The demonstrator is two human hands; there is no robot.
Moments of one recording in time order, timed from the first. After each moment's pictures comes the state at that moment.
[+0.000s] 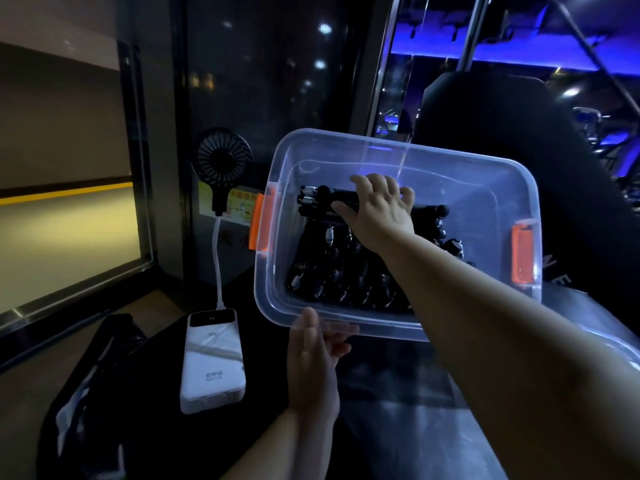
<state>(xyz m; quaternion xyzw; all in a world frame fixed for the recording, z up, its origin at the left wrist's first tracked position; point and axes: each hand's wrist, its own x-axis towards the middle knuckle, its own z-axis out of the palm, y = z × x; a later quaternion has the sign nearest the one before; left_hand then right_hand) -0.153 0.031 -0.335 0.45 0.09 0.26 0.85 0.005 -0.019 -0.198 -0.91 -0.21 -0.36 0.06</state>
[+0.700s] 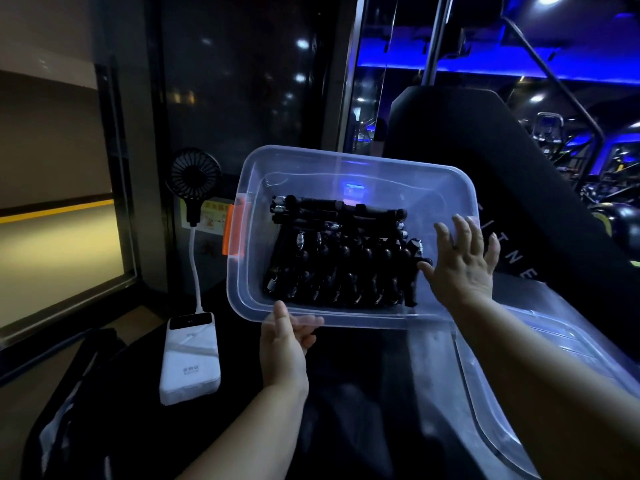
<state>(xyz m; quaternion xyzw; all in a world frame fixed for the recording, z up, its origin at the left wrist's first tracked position) -0.156 0.024 -0.326 0.45 0.15 0.25 0.84 -0.034 -0.195 -0.246 -0.92 -0.02 -0.38 -0.01</state>
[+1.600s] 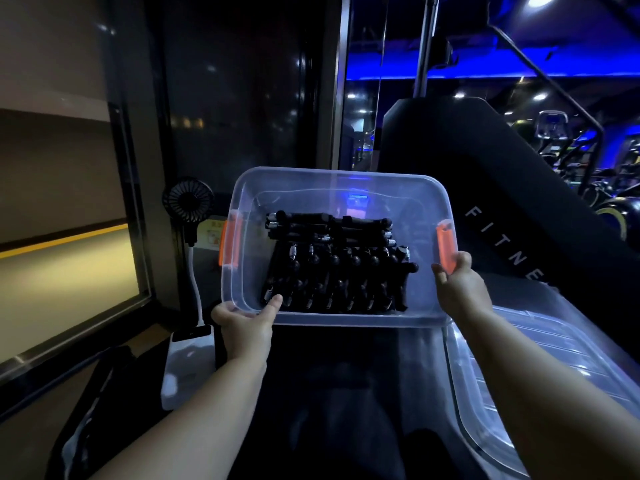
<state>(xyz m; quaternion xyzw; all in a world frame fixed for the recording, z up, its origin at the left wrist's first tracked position) -0.160 0.057 -0.295 0.61 0.25 0.32 0.68 -0.062 -0.223 -0.246 -0.91 0.06 -0.22 0.35</state>
